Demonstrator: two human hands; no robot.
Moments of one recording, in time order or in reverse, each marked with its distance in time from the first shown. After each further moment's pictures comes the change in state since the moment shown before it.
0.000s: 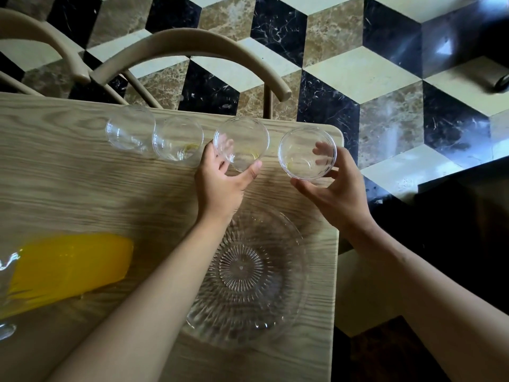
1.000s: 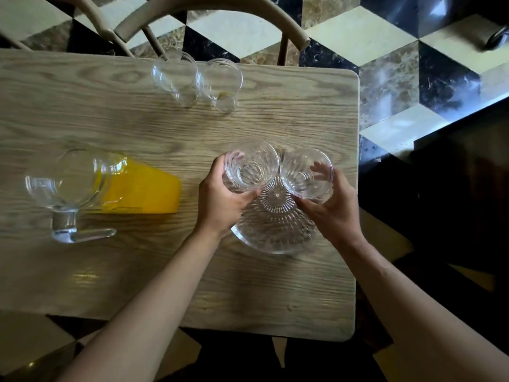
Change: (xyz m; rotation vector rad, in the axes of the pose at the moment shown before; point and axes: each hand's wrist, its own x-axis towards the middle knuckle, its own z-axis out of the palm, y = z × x) left_hand -0.111 -0.040 -0.128 0.206 -0.194 0.176; right_hand -0.170 -0.041 0.055 -0.120 0.076 0.086
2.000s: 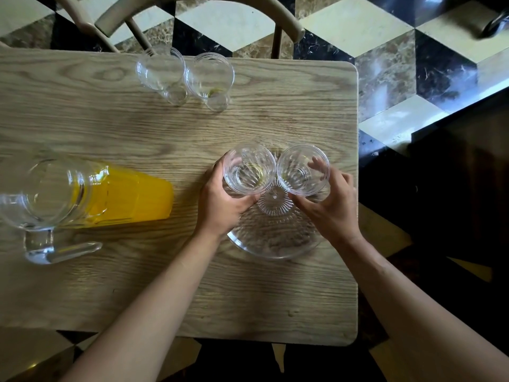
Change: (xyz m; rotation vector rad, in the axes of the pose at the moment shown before) left_hand 0.009 -0.031 0.016 0.031 -0.052 -0.022; right_hand 0.008 0.009 0.007 -0.134 -0.006 0.038
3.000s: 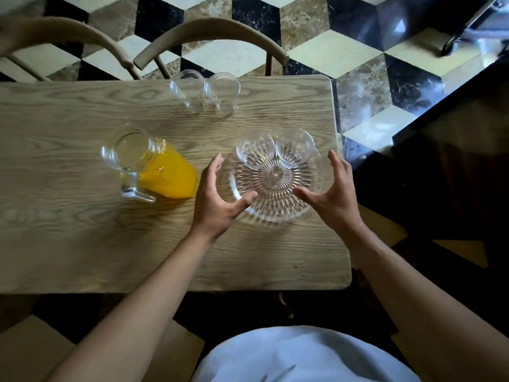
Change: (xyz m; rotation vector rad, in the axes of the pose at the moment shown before) left_hand -0.088 0.049 -0.076 0.007 -0.038 0.048; right_hand -0.082 -0.044 -0.045 0.023 0.014 0.046
